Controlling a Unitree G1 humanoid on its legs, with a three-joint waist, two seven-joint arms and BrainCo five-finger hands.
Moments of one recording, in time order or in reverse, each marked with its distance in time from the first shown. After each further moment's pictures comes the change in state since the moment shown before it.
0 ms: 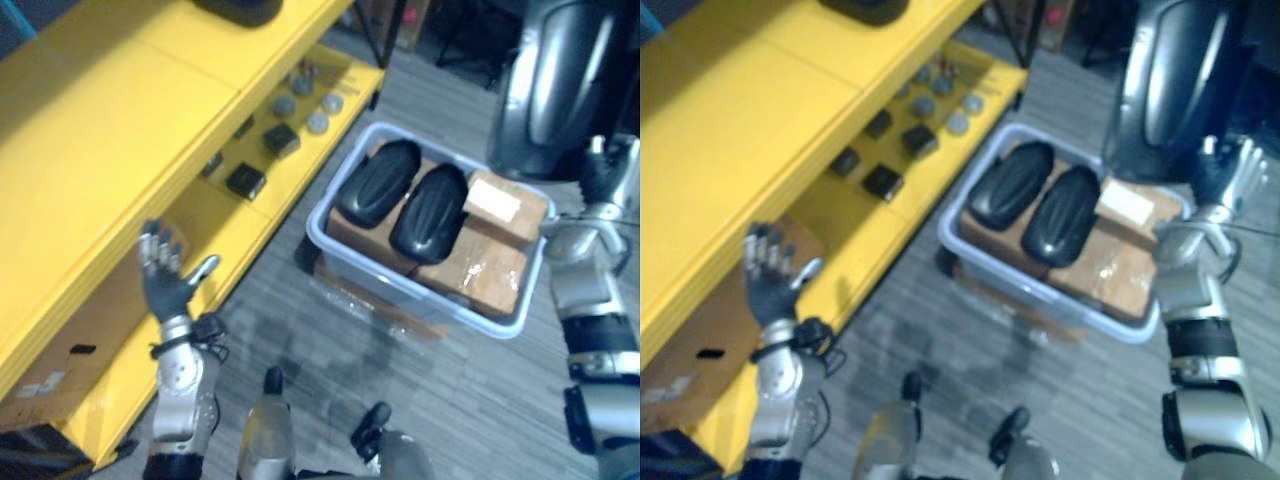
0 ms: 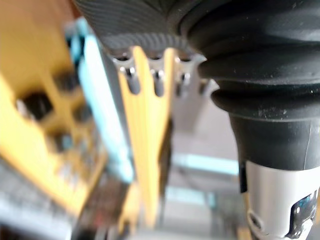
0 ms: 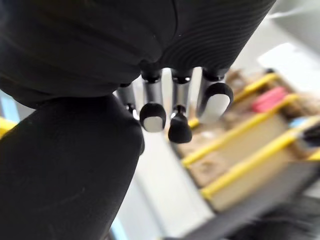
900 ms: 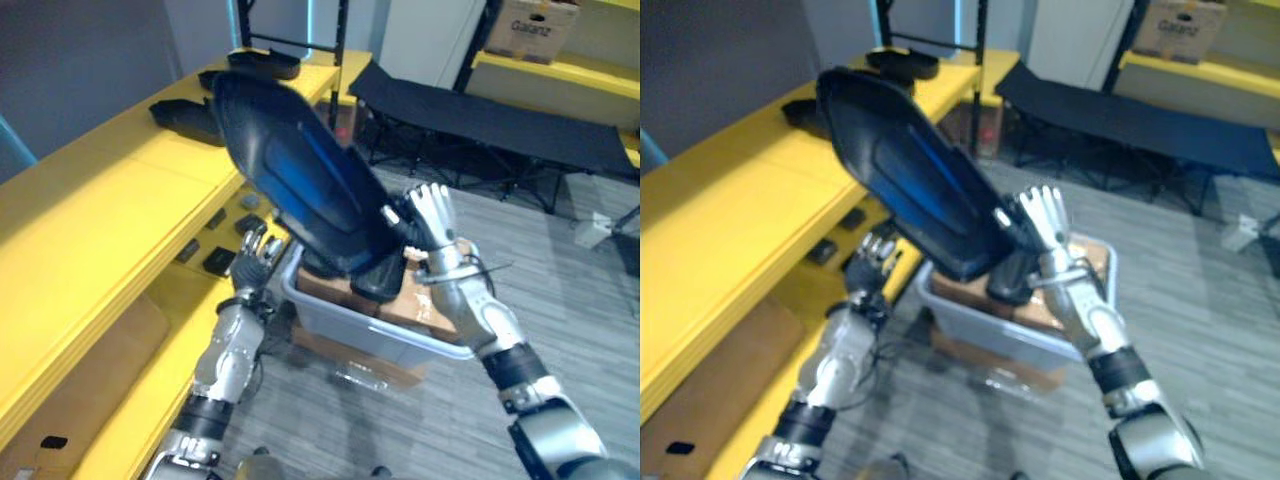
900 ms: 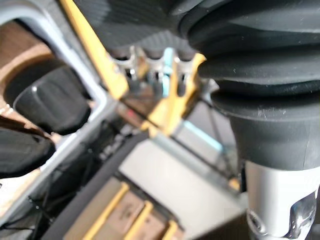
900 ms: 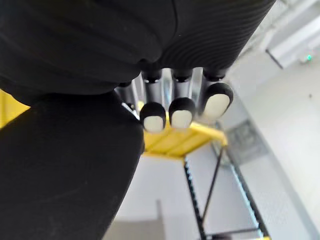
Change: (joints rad) left arm -0.176 -0.034 -0.099 0.275 -0.443 0.113 -0.059; right arm 0.151 0.214 0.225 -0.036 -0.411 -0.391 0.014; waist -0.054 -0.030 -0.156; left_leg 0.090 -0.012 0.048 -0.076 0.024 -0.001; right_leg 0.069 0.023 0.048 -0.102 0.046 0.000
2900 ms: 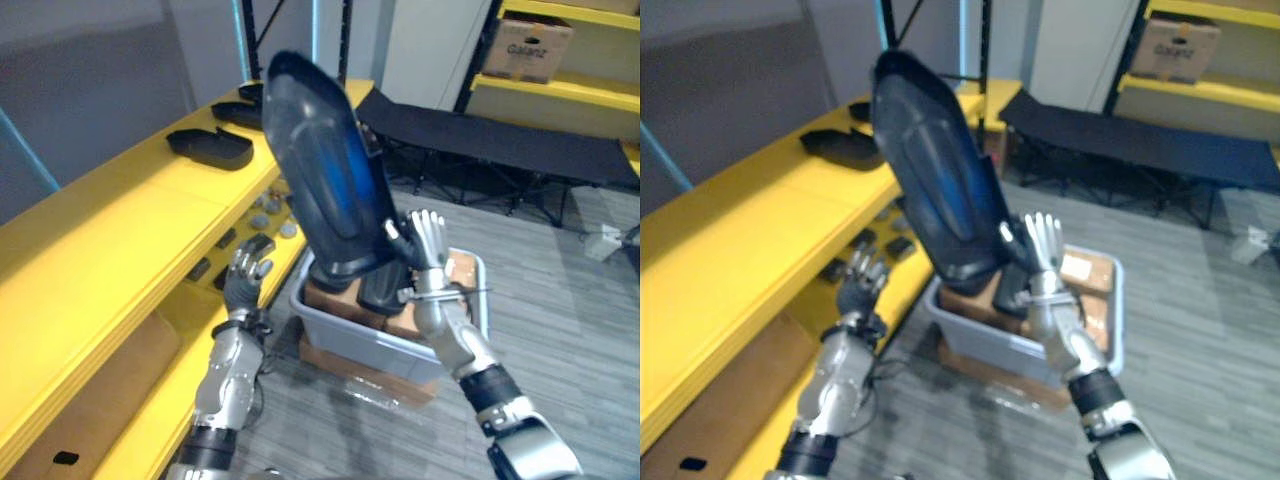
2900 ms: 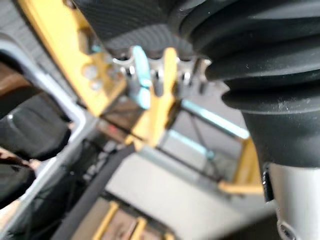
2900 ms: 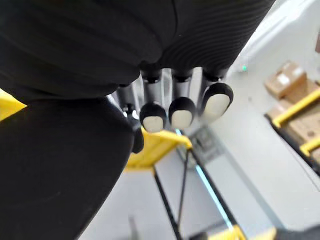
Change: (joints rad) left arm 0.143 -0.085 0.047 -0.084 0.195 -0.006 -0.011; right arm 0.057 0.123 0.029 0.080 0.077 0.172 -0.045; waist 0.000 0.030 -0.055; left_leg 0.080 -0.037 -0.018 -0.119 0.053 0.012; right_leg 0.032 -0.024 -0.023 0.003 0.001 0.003
